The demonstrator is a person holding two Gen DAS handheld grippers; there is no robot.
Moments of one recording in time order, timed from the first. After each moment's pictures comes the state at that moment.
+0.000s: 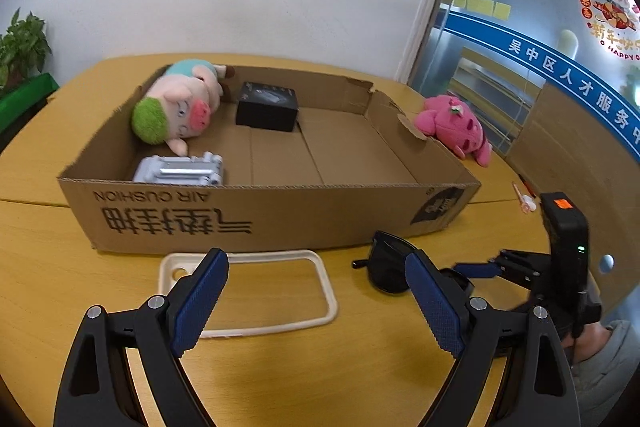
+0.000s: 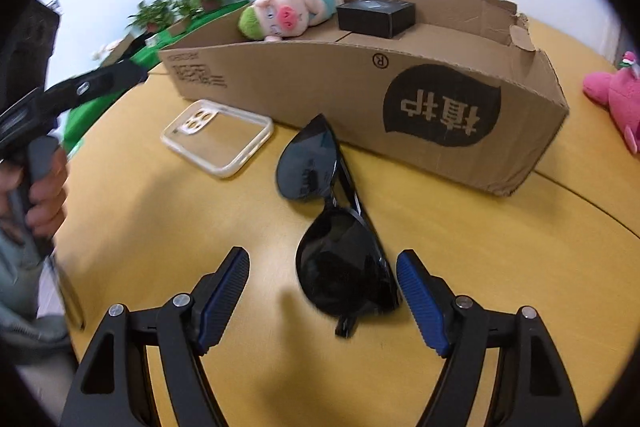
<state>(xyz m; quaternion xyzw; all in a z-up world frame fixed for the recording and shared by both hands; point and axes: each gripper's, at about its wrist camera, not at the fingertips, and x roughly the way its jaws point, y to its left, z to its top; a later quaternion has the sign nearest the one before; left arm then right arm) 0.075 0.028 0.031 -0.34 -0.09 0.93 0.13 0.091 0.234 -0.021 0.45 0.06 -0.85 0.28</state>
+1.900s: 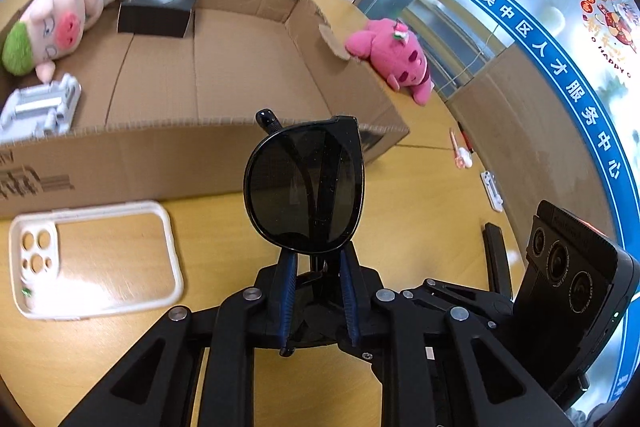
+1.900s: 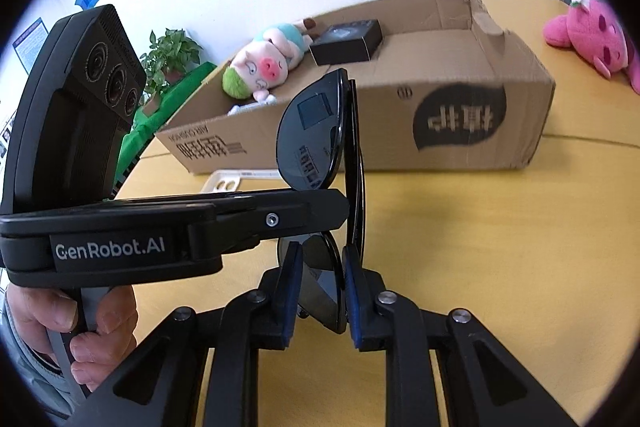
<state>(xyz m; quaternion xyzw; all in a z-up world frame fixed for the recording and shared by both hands) 0.021 0.108 0.021 -0.49 -0.16 0.82 0.24 0.120 0.218 0.017 0.43 -0.10 -0.87 0.23</state>
